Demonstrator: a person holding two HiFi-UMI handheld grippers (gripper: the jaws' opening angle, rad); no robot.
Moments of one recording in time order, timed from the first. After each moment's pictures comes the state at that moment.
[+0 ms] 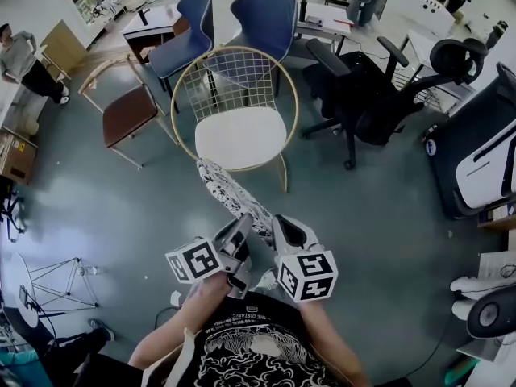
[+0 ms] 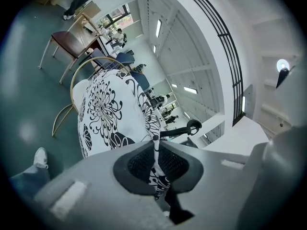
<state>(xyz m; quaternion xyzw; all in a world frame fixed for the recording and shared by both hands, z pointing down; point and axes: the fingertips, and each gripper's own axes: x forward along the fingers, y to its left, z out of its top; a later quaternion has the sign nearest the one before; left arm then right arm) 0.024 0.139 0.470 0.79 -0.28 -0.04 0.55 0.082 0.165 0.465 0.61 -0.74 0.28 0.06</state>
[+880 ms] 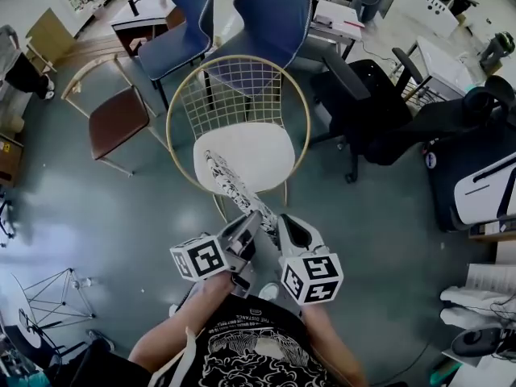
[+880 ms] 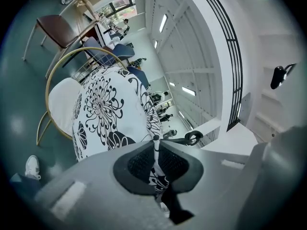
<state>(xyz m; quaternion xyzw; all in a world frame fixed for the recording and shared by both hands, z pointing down) 0.045 -0.010 0.481 0.79 -0.22 -0.05 0.57 0.092 0.016 0.475 0.63 -0.72 0.29 0.09</state>
